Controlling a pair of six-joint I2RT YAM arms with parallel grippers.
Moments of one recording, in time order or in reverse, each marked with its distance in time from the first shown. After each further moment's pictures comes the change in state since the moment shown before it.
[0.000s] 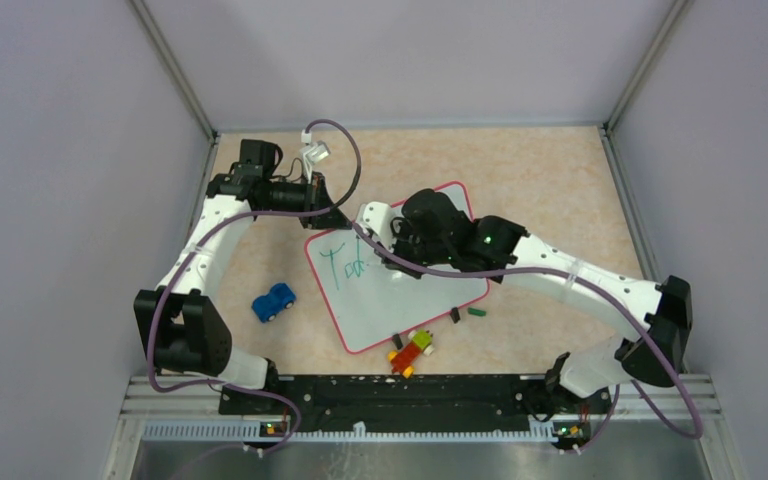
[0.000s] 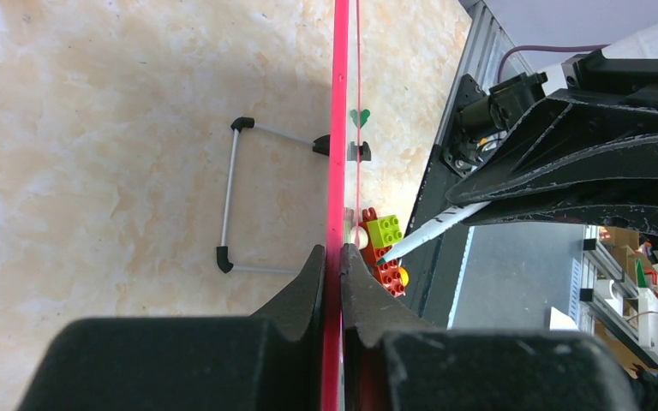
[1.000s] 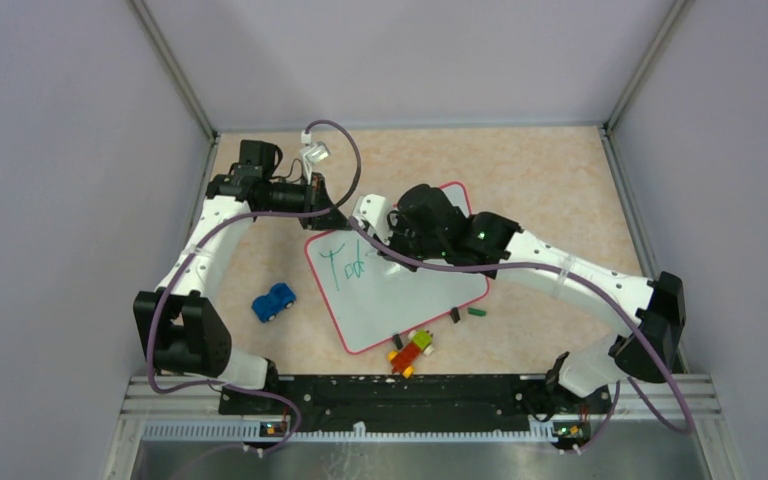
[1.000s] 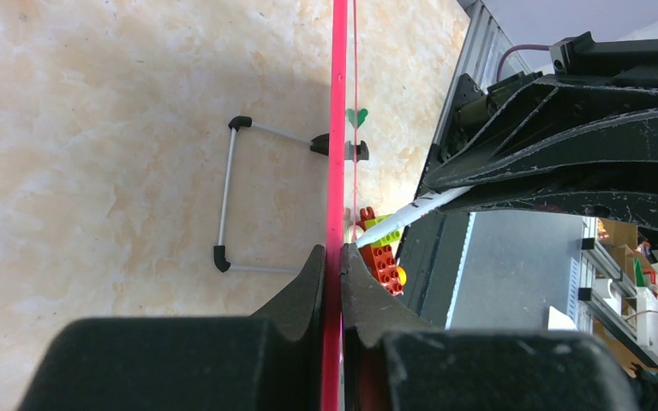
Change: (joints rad) left arm -0.001 -0.006 -0.005 -0.004 0.002 0.000; right arm -0.014 0.037 0.026 0.026 0.056 0.000
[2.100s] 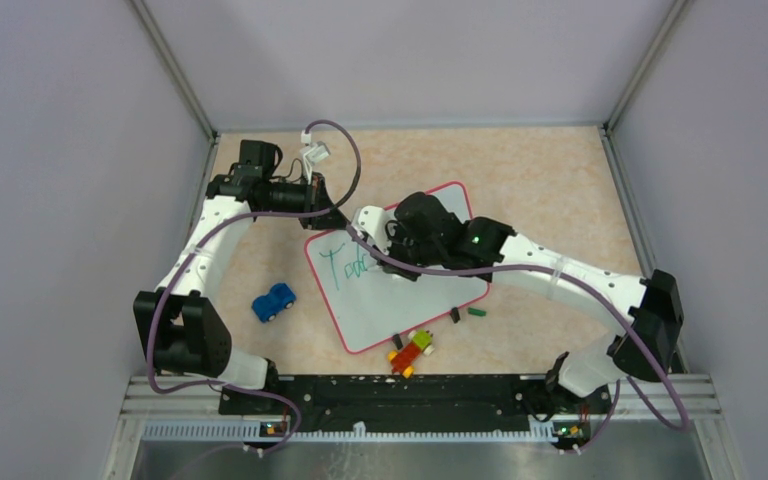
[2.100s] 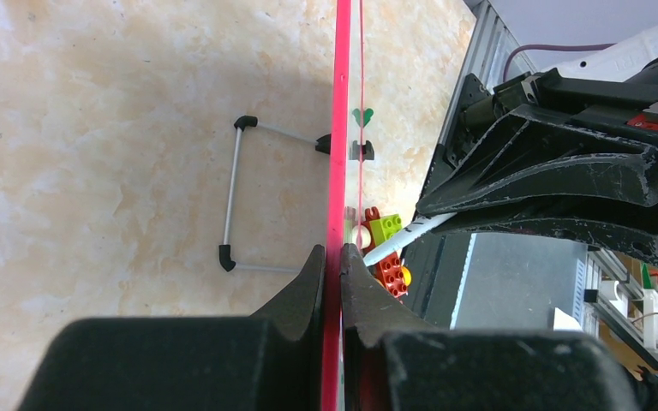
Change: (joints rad) left arm 0.000 0.000 0.000 0.005 -0.012 0.001; right arm 0.003 0.013 -0.048 0.005 -0.066 0.007
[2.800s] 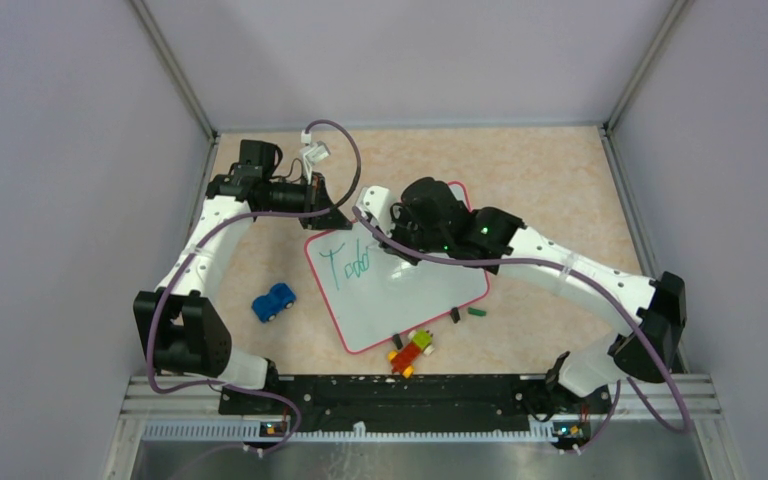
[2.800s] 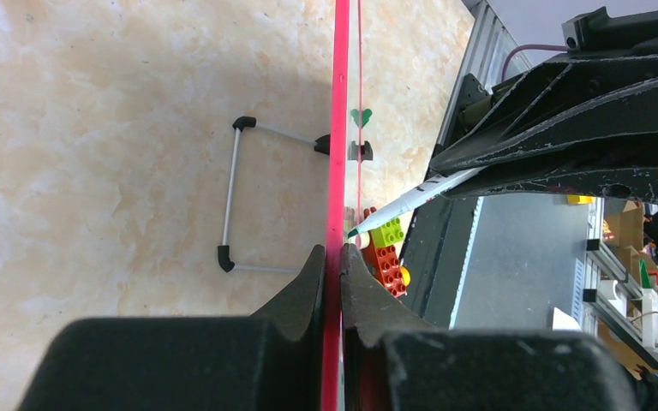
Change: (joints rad) left arm 0.000 0.000 0.000 0.001 0.005 -0.001; right arm -0.030 -0.011 0.068 0.000 0.061 -0.001
